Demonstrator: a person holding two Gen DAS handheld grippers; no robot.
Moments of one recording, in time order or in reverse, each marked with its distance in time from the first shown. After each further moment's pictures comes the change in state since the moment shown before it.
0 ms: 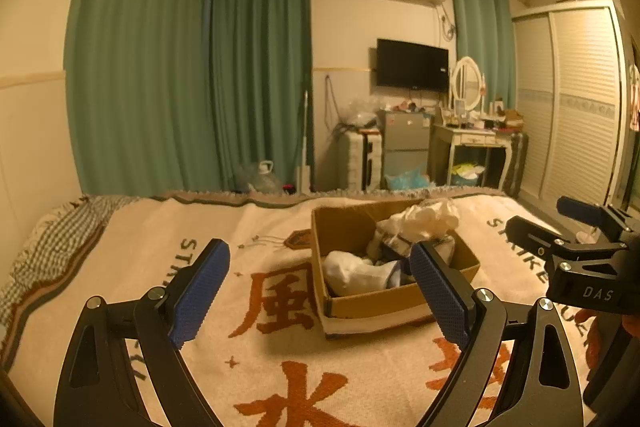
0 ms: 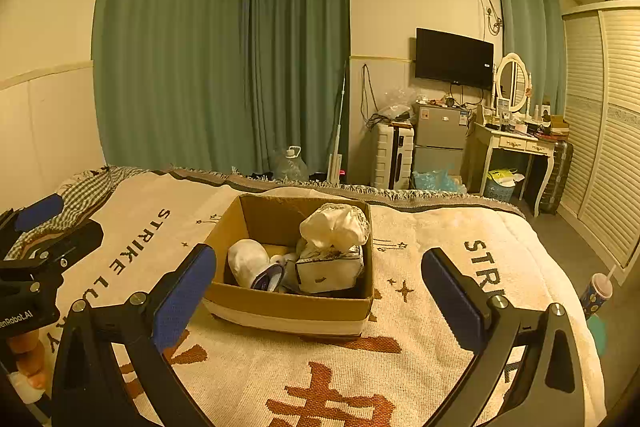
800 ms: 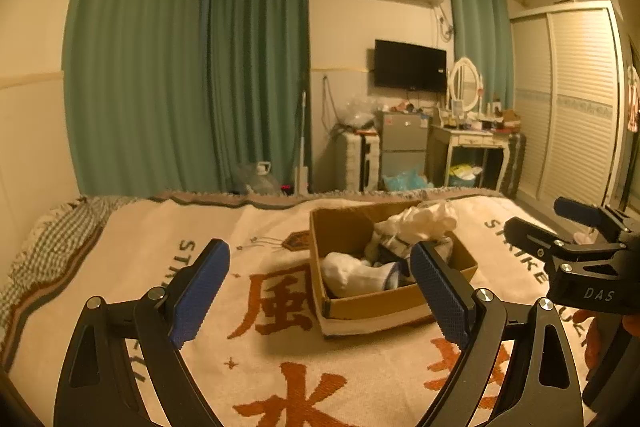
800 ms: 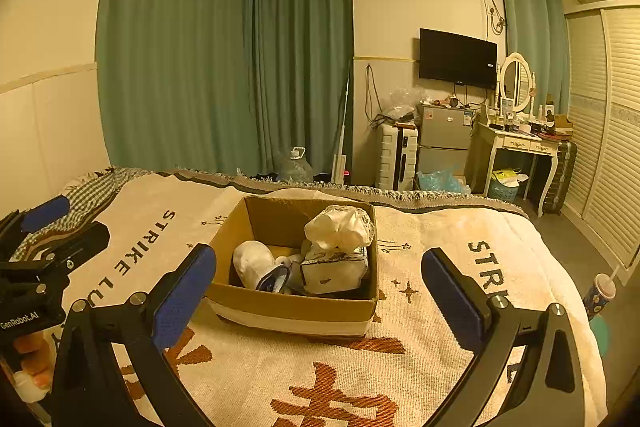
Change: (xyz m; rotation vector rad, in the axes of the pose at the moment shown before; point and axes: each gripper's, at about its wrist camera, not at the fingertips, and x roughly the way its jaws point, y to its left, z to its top) left arm 0.000 -0.001 -0.001 -0.002 -0.006 -0.013; right arm 0.001 0.003 0.001 0.001 0.000 0.016
